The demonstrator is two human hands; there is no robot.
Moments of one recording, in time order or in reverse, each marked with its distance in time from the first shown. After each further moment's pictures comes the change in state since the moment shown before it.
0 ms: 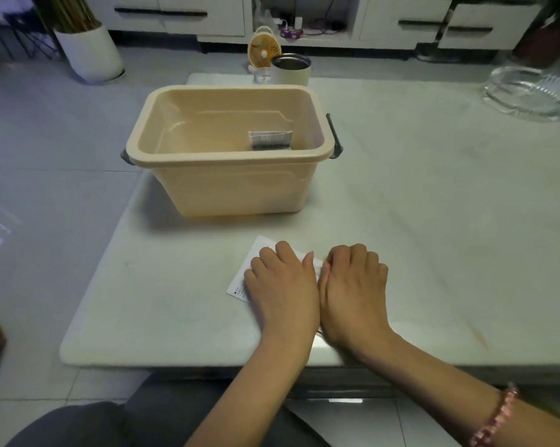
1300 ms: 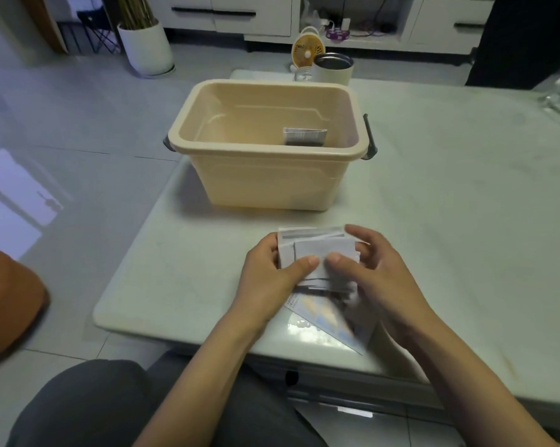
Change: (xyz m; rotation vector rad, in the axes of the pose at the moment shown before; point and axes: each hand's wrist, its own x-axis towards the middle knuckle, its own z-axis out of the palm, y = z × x) left_hand 0.004 -0.040 -0.045 -1.281 -0.297 -0.258; right_hand 0.030 0.009 -0.041 1.320 -0.578 0.343
